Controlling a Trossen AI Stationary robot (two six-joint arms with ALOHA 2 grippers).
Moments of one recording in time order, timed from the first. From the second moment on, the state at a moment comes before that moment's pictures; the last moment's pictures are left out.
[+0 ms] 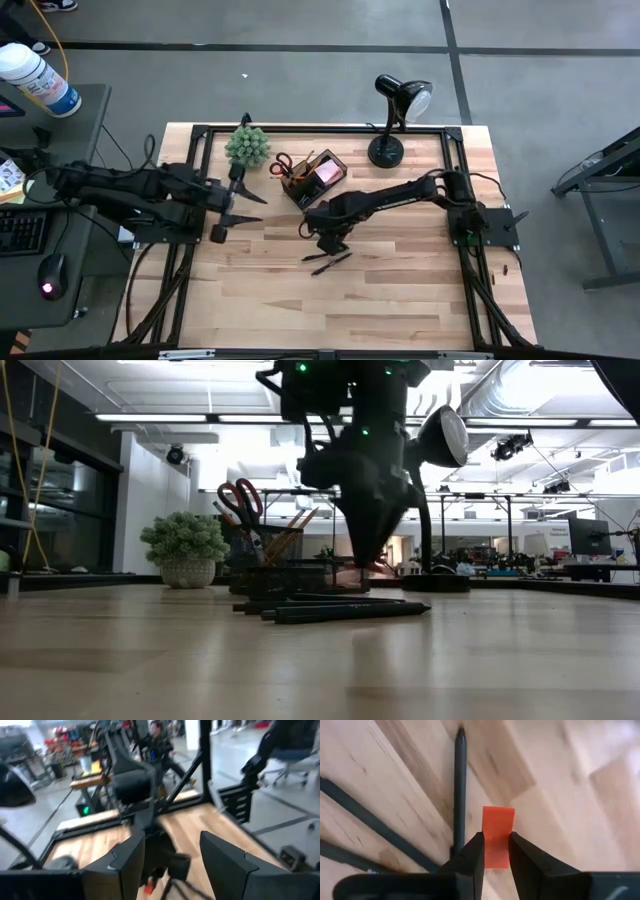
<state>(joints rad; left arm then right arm) -0.03 0.70 0.68 -0.11 0.05 0.19 0.08 2.10 1.64 -1.00 0.13 0.64</state>
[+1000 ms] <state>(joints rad) -0.03 0.53 0.68 -0.11 0.12 0.20 -0.05 2.10 1.82 -0.81 0.31 -0.56</state>
